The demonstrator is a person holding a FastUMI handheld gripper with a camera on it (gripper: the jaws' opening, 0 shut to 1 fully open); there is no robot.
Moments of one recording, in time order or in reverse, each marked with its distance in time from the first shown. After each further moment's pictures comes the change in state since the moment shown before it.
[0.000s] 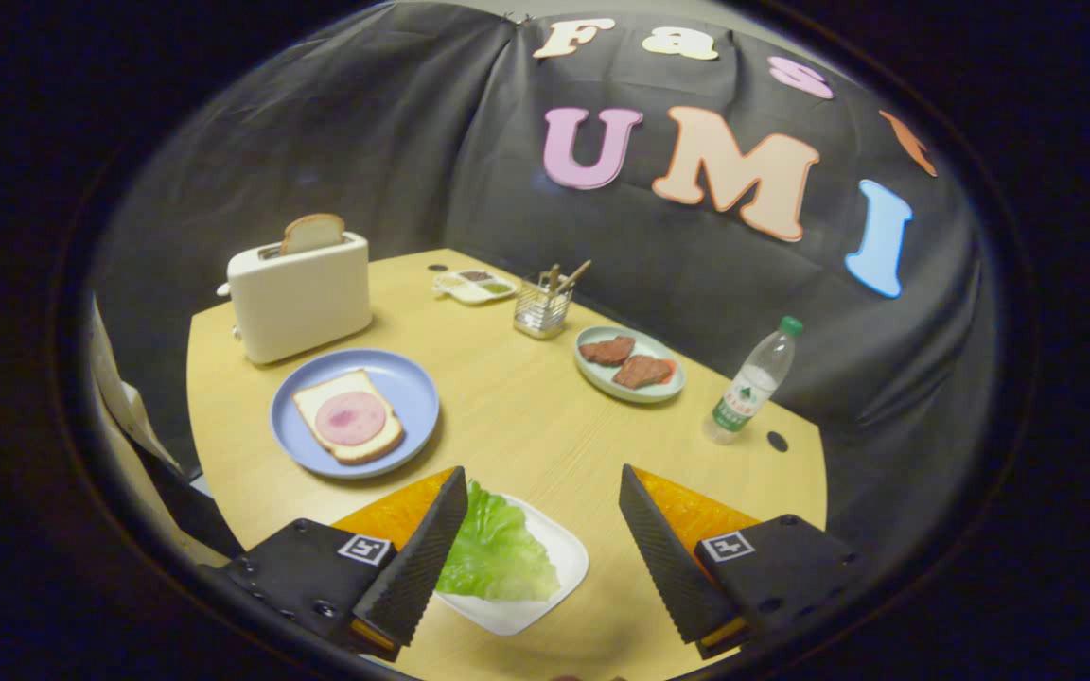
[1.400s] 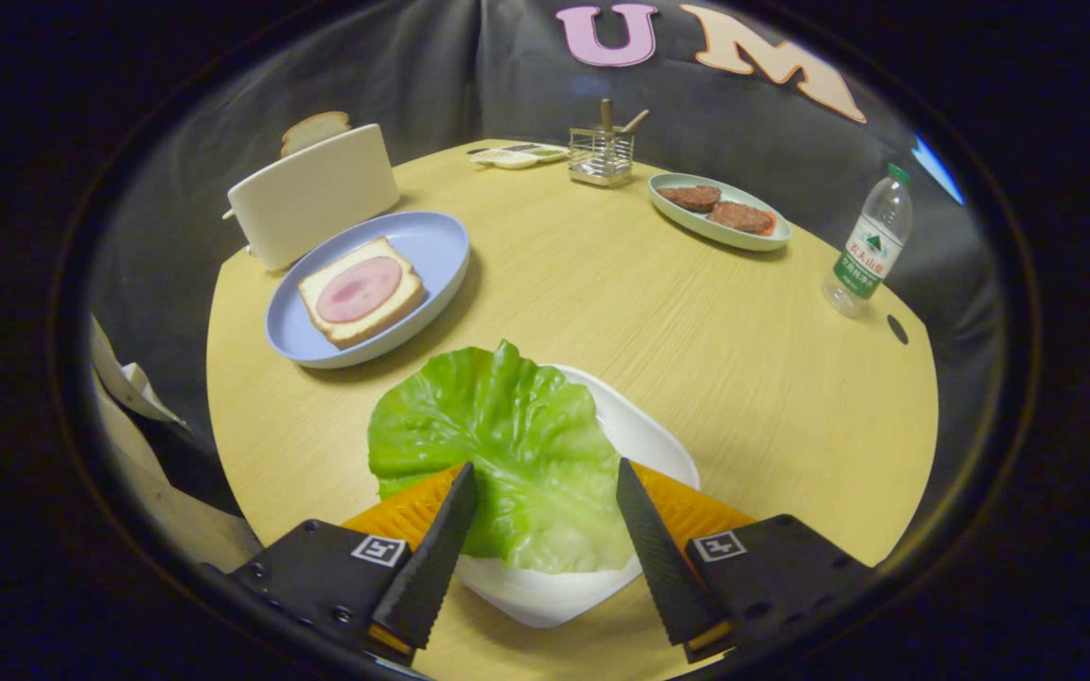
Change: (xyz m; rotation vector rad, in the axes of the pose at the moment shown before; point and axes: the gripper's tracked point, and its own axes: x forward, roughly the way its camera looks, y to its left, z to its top) arm 0.055 0.034 -0.111 0.076 0.309 0.195
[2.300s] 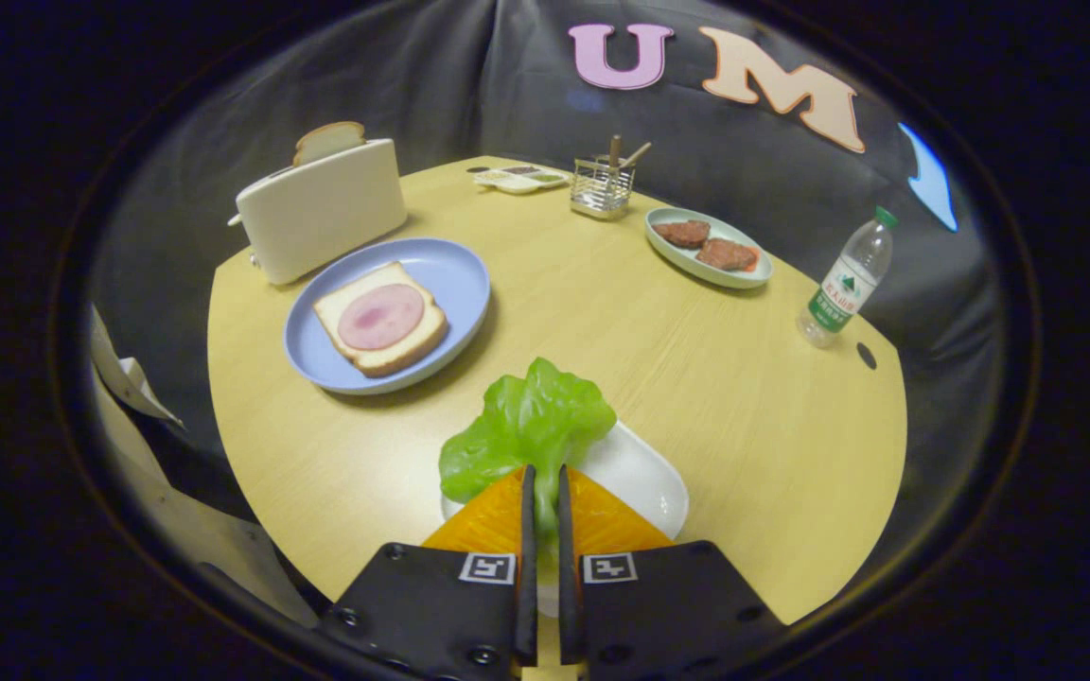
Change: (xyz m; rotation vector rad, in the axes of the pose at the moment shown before) arm -0.039 0.027 0.034 -0.025 -0.072 -0.074
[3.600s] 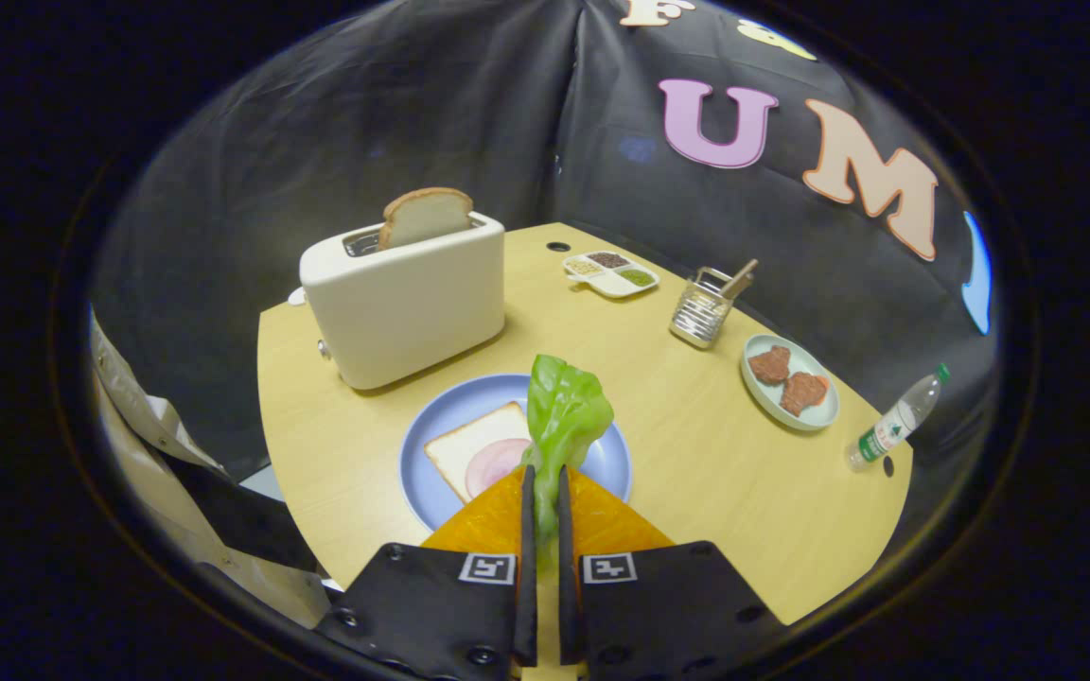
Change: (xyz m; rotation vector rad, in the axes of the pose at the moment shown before) arm 0.017 0.133 0.131 -0.116 -0.141 0.100
